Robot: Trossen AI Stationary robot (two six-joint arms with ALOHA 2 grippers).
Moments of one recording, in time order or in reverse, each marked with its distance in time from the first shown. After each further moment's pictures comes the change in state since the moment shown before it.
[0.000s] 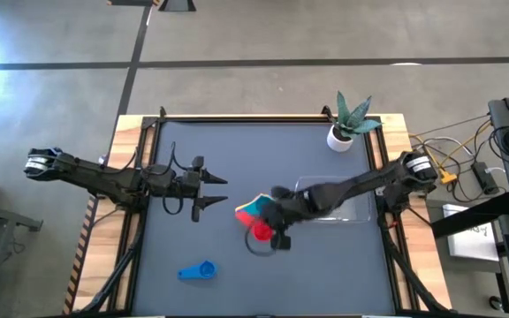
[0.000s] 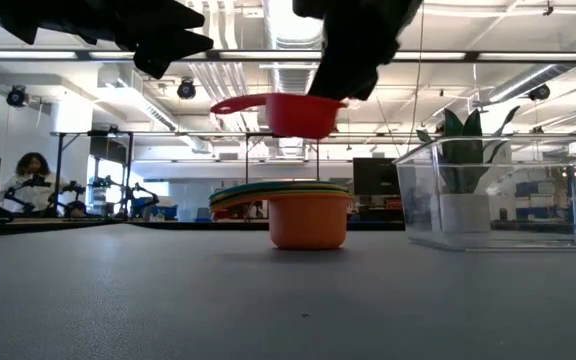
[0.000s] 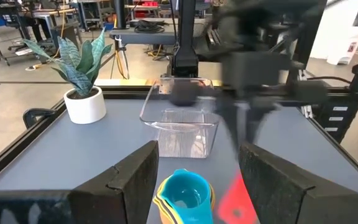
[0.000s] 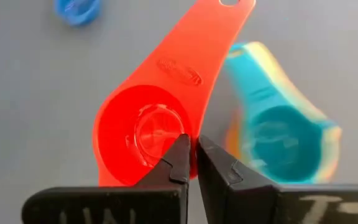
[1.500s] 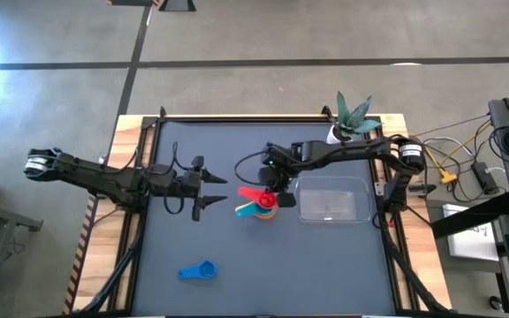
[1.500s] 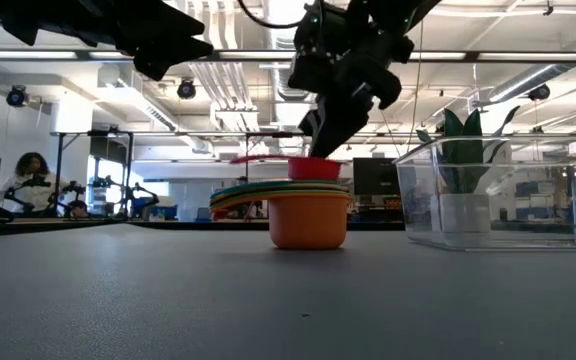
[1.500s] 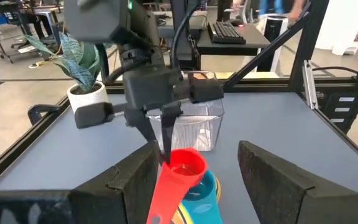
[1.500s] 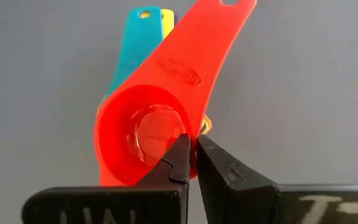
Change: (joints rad) left arm 0.008 0.001 0.003 -0.029 0.001 0.021; right arm -0.378 0.061 -0.005 -0.052 -0.396 -0.577
